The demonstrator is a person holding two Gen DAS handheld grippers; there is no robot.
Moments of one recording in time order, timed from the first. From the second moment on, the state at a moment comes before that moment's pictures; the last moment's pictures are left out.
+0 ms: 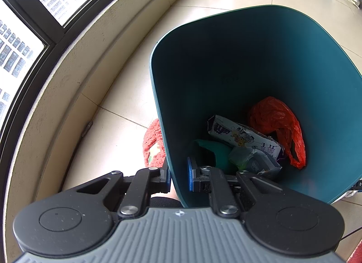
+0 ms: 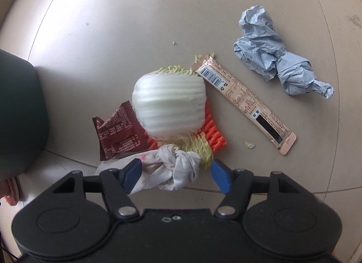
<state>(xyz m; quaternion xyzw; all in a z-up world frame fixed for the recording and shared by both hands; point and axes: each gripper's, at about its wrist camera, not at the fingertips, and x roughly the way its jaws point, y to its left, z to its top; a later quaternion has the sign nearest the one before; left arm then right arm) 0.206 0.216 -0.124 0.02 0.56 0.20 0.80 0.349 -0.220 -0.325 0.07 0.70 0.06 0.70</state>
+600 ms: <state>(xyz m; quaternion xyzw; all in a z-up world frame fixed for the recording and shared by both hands) 0.206 0.212 -0.126 0.02 0.56 0.20 0.80 0.357 -0.207 -0.250 -0.03 0.66 0.11 0.74</state>
